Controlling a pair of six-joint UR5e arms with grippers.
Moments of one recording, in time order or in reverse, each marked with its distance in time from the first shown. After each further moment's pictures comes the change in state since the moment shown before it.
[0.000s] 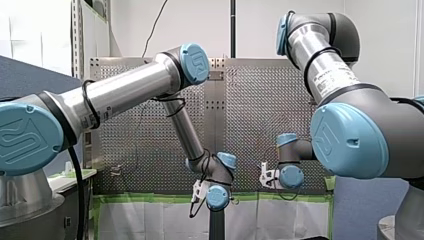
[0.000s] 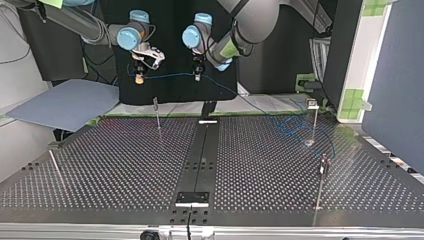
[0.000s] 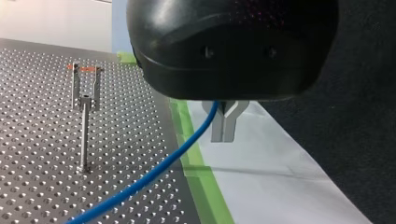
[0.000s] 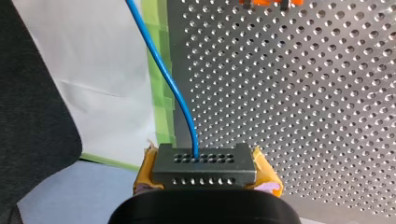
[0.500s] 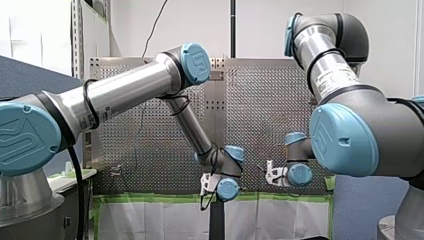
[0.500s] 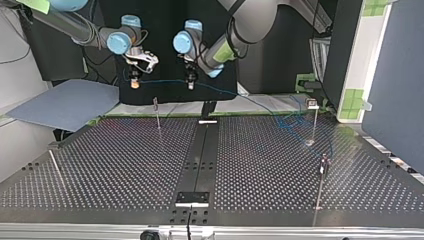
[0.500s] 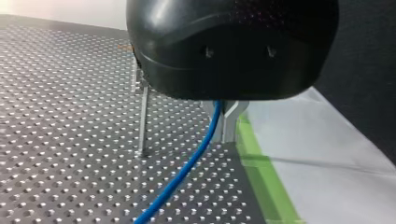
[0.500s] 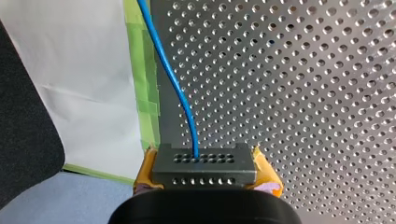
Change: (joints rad) left arm -0.016 -0.002 0.124 -0.029 -0.069 -0.057; right arm -0.080 0.001 -0.025 0.005 -0.126 -0.031
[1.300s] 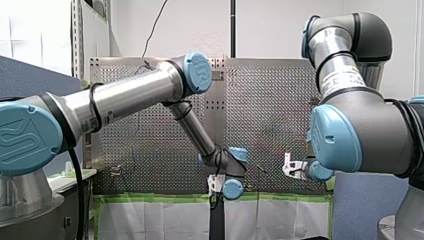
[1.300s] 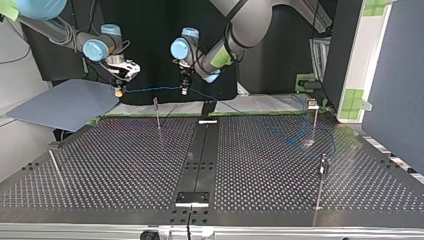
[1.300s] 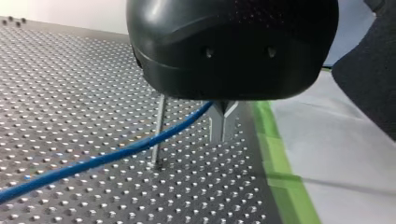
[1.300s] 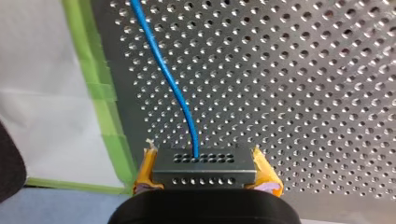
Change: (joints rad) left arm 0.010 -0.073 0.126 -0.003 0.068 -0.054; right arm -0.176 0.000 -0.061 -0.007 -0.216 0.060
